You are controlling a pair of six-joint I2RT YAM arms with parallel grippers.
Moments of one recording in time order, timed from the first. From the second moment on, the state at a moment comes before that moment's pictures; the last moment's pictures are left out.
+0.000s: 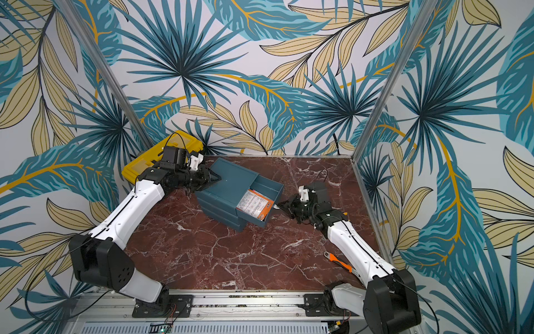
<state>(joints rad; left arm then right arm) -0.19 1.55 1.45 -0.71 0.56 -0.69 0.24 1.21 0.82 -0.26 -0.56 1.12</state>
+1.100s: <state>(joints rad) -0.19 1.53 1.41 -0.66 0.56 -0.71 0.22 1.21 1.00 -0.72 -0.41 0.77</state>
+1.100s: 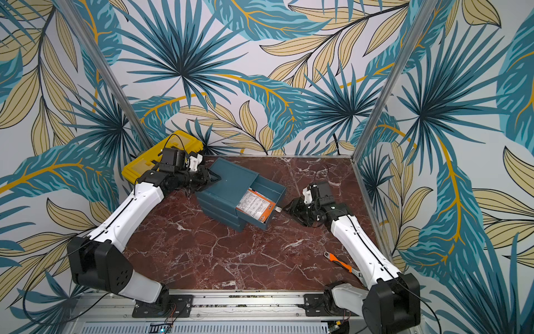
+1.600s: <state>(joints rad) -0.19 1.53 1.40 -0.66 0.56 -0.71 0.23 1.35 1.53 -1.02 -0.44 0.29</state>
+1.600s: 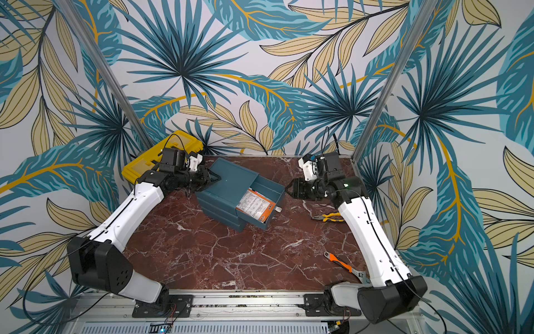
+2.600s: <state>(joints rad) -0.18 1.51 1.36 -0.60 0.57 -0.73 0.40 1.73 1.75 -1.06 -0.46 0.24</state>
